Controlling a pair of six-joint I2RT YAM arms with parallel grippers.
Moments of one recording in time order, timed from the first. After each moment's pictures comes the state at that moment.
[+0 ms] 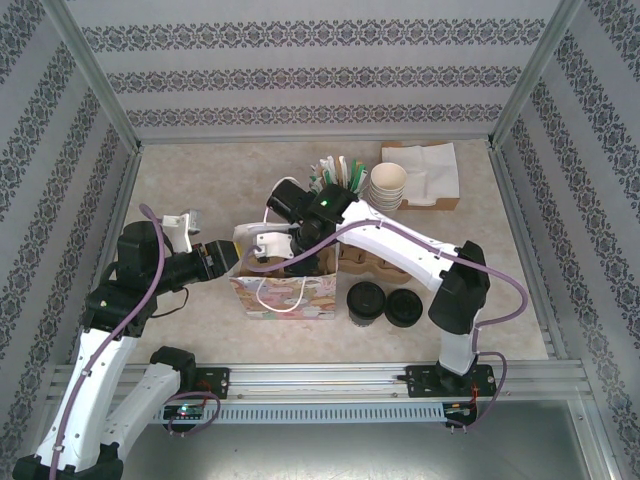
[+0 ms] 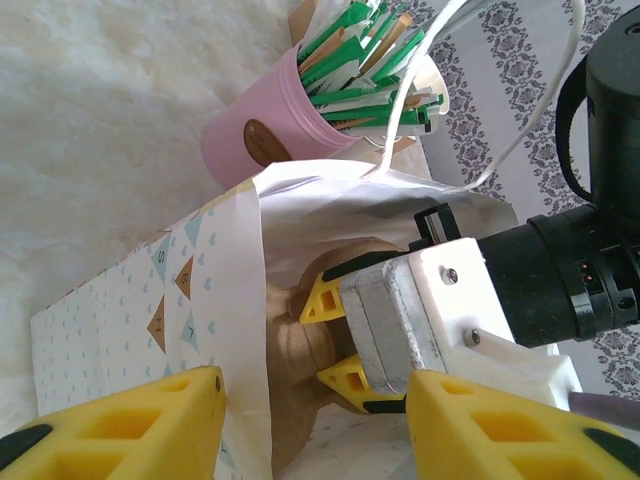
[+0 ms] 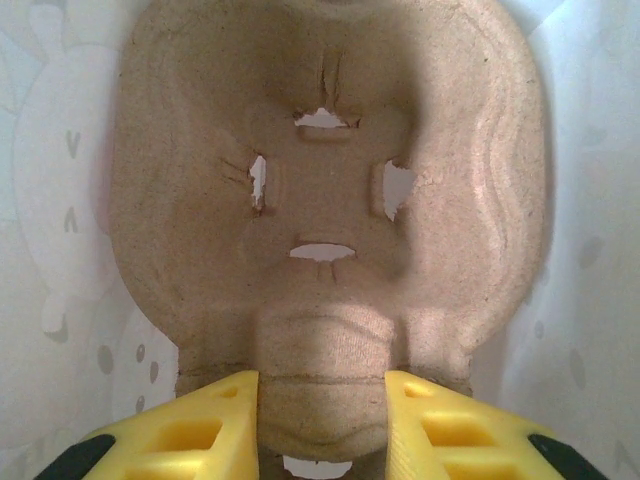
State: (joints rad) left arm -0.18 0.68 0.92 -0.79 0.54 -0.58; right arm 0.93 1.88 1.83 -1.23 -0.28 -0.66
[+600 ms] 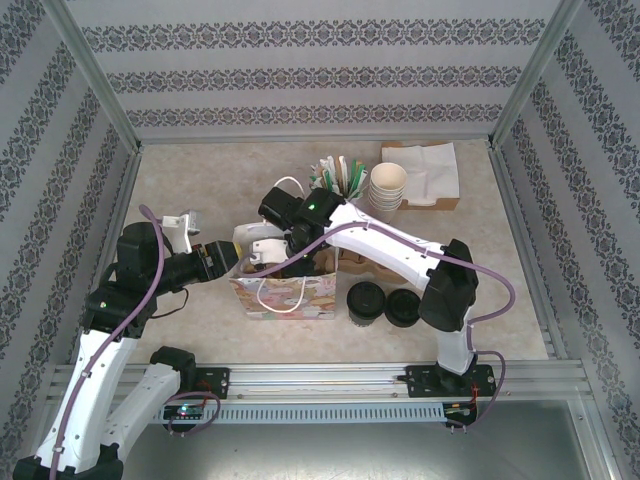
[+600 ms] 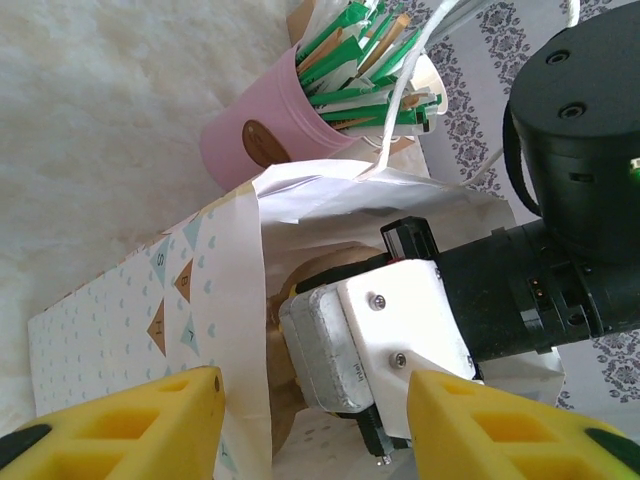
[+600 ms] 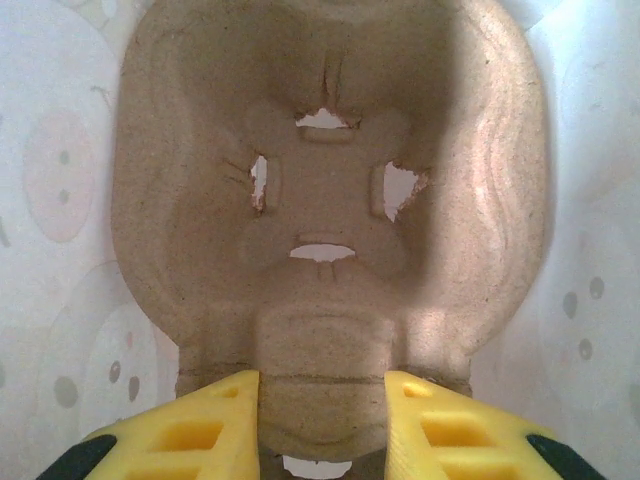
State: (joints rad) left arm -0.18 0.68 0.92 -0.79 0.53 -0.58; right arm 0.96 1.94 1.86 -1.27 -0.22 -0.66
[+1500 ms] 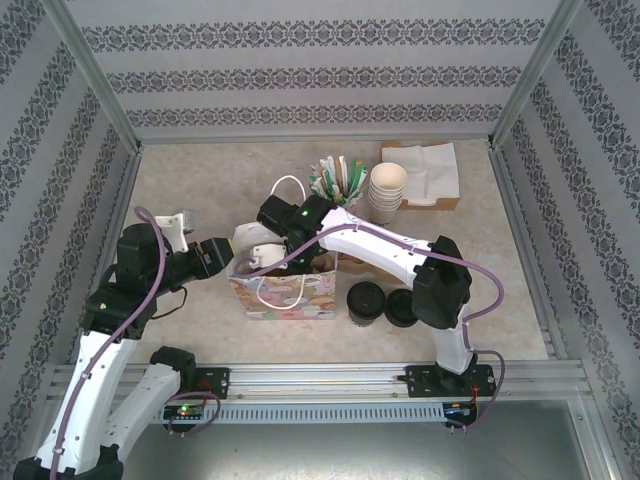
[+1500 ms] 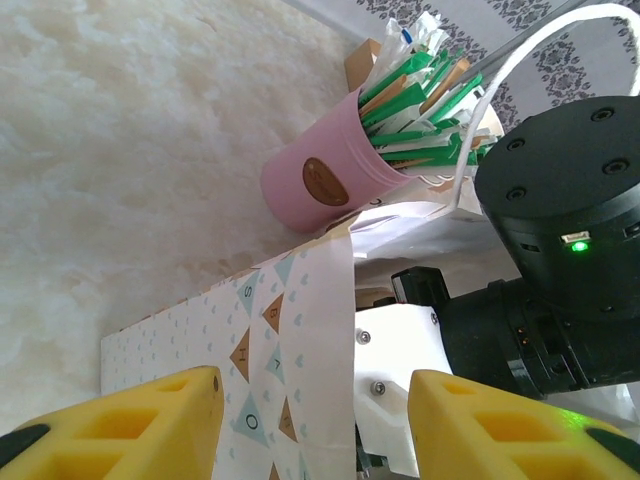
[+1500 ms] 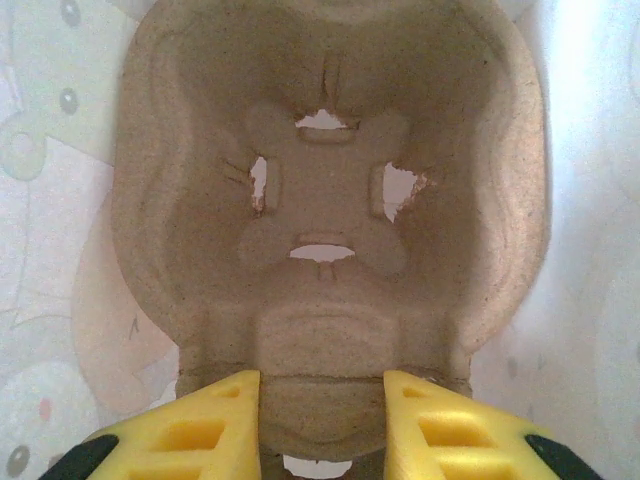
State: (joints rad) left arm -0.18 0.67 0.91 -0.79 0.40 -0.57; right arm 0.96 1.97 1.79 -1.20 -0.22 -0.63
